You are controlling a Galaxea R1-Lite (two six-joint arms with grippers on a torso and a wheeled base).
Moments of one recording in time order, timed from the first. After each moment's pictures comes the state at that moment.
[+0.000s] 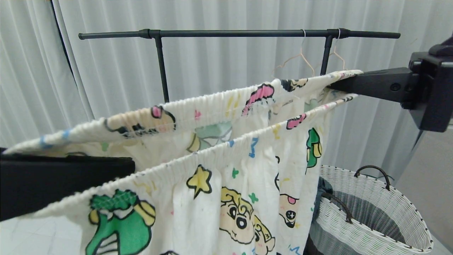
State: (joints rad) left arm -1.34 1.29 -1.64 0.94 0.48 -0.48; right arm 0.80 1.32 -1.29 0.10 0.26 0.05
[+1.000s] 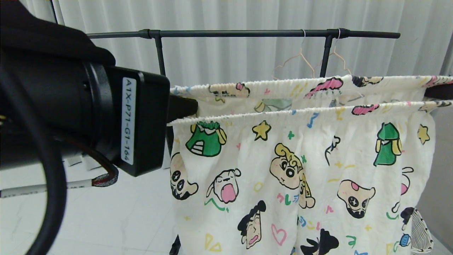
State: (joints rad) left arm -1.10 1.41 -1.56 0.60 0.51 -0.19; right arm 0.62 1.14 -1.41 0.53 0.19 0.02
